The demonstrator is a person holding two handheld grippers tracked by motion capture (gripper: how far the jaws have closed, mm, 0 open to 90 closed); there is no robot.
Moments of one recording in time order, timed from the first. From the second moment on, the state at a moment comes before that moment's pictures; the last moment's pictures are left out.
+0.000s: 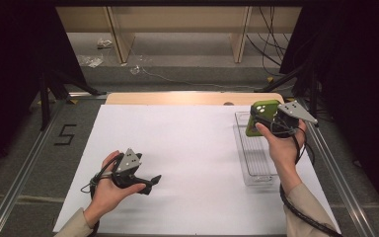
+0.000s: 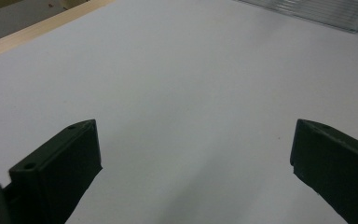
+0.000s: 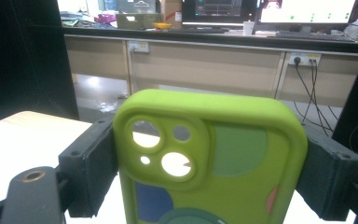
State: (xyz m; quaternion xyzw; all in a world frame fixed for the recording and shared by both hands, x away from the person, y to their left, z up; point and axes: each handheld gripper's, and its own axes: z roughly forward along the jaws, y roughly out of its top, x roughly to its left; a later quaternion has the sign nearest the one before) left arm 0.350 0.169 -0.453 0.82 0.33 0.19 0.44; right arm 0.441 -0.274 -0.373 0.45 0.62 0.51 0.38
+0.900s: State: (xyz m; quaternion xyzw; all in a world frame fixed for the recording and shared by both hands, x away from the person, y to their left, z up) left arm 0.350 0.169 -0.453 0.82 0.33 0.19 0.44; right arm 0.454 -0.273 -0.376 0.45 0.62 0.51 0.38
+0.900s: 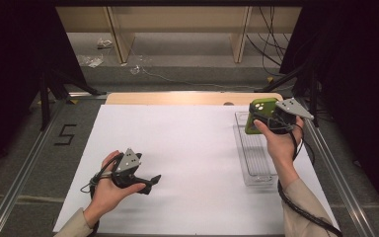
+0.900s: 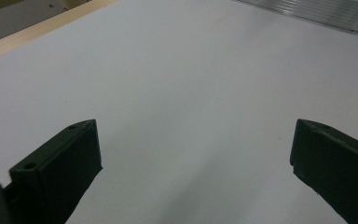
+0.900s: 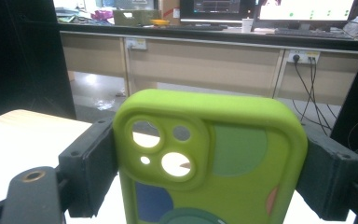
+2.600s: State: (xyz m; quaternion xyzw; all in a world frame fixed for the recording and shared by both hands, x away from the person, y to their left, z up) left arm 0.350 0.169 -0.453 0.82 0.33 0.19 0.44; right arm 0.474 -0.271 -0.384 0.46 0.63 0.50 0.38
